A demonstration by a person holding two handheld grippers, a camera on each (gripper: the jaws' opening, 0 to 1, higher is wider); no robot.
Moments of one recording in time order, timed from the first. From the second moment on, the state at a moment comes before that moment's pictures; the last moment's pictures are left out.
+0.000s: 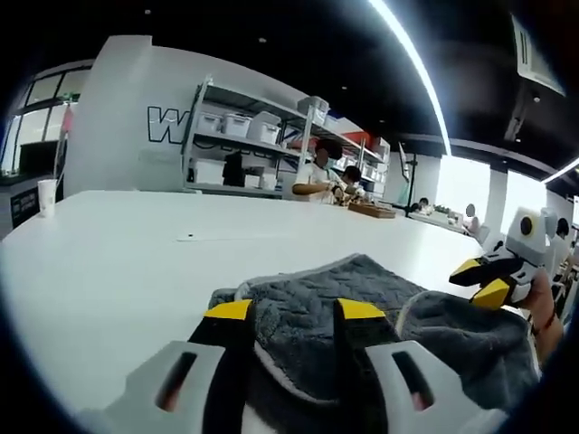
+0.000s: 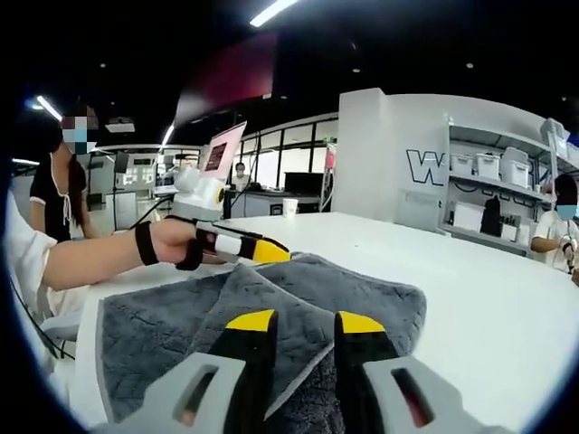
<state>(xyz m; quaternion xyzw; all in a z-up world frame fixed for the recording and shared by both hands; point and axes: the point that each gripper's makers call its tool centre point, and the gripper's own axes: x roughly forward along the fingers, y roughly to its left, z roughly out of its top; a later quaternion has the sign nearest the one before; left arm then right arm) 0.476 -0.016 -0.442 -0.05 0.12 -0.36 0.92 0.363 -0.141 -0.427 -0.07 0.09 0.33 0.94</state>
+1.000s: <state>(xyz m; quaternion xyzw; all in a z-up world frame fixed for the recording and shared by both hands) 0.504 -0.016 -0.460 -0.02 0.15 -0.33 0.93 0.371 -0.153 -0.443 -0.04 0.12 0.31 0.94</state>
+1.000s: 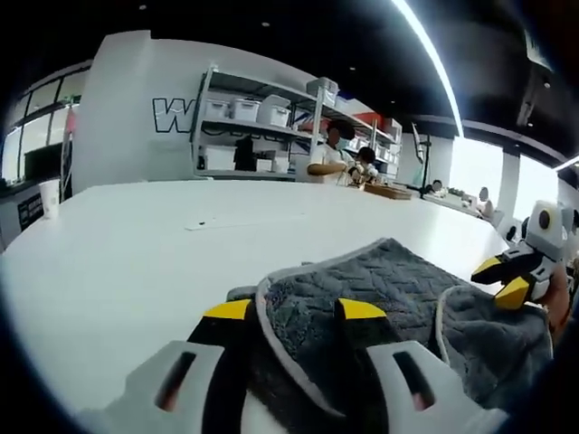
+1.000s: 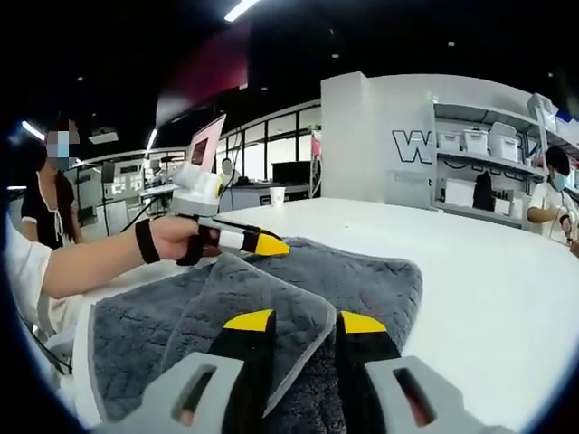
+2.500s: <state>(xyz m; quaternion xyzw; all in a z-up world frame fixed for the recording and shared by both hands) 0.501 -0.014 -0.465 -0.06 0.15 -0.33 0.93 0.368 -0.149 -0.453 0.05 0.15 0.32 0.93</state>
